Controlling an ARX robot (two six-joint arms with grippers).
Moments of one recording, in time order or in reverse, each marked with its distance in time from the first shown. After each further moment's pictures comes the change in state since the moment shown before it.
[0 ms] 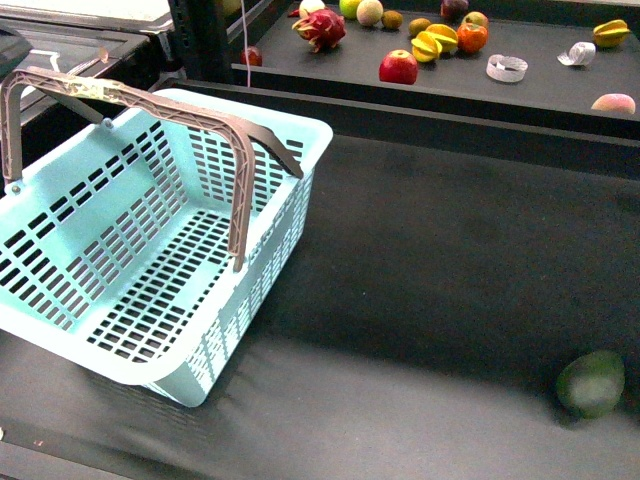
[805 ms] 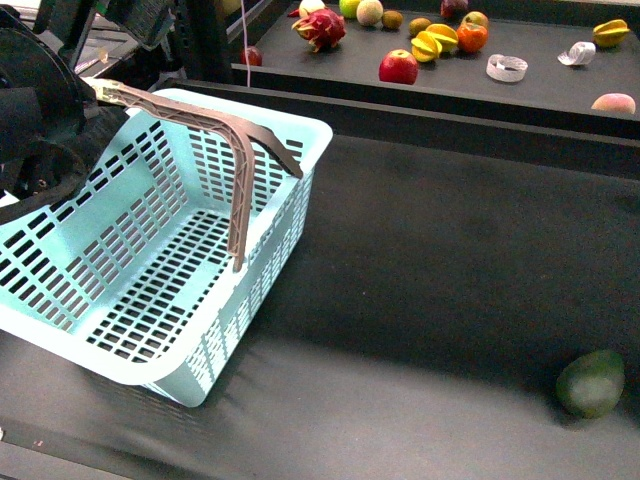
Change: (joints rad) left arm -0.061 0.418 0.359 0.040 0.010 -0.176; right arm 0.000 0.000 0.000 0.000 0.000 0.000
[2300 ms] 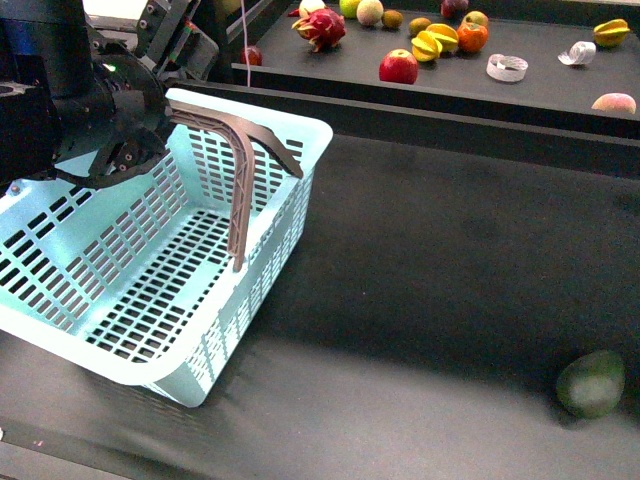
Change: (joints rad) left arm 0.023 0.296 0.333 -0.120 -0.007 -0.017; right arm 0.000 0.000 0.000 0.000 0.000 0.000
